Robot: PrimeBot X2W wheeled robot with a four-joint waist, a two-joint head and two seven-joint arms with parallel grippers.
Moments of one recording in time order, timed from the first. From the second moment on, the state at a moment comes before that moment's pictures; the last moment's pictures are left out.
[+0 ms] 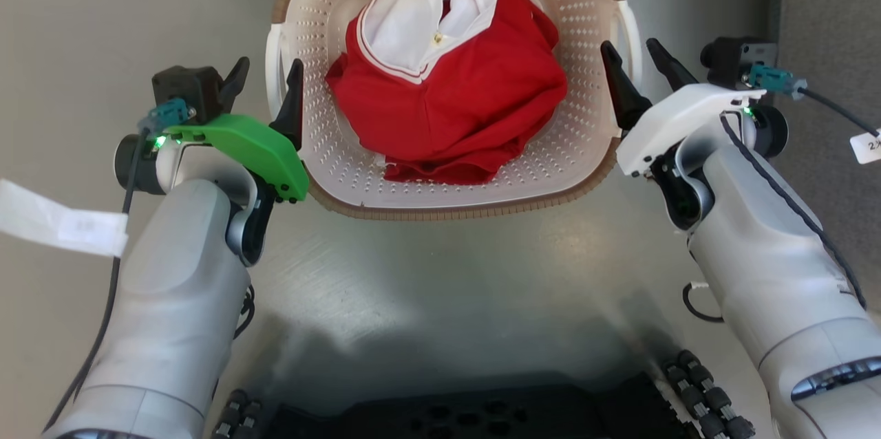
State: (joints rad) left arm -0.78 0.02 -0.36 0.84 -0.45 -0.11 -0.21; right arm -0.77 -0.07 0.30 0.93 0.42 0.12 -0.22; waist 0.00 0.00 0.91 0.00
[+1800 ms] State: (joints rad) left arm -0.89 0.02 -0.59 1.07 -0.71 -0.12 -0.20; right arm -0.87 -0.06 0.55 1.08 0.66 0.12 -0.22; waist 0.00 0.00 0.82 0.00
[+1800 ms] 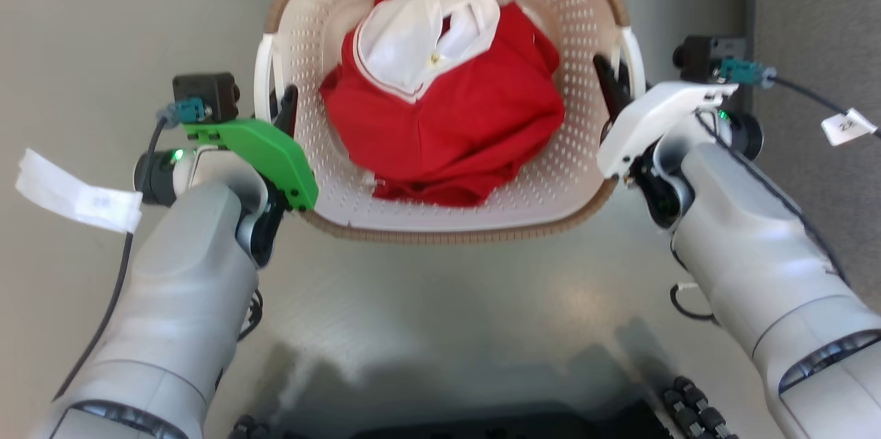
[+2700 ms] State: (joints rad) left arm -0.69 0.02 -0.71 1.12 -0.86 -0.12 -0.10; right arm -0.68 -0.06 0.68 1.12 0.81 0.12 -0.05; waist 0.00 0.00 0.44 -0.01
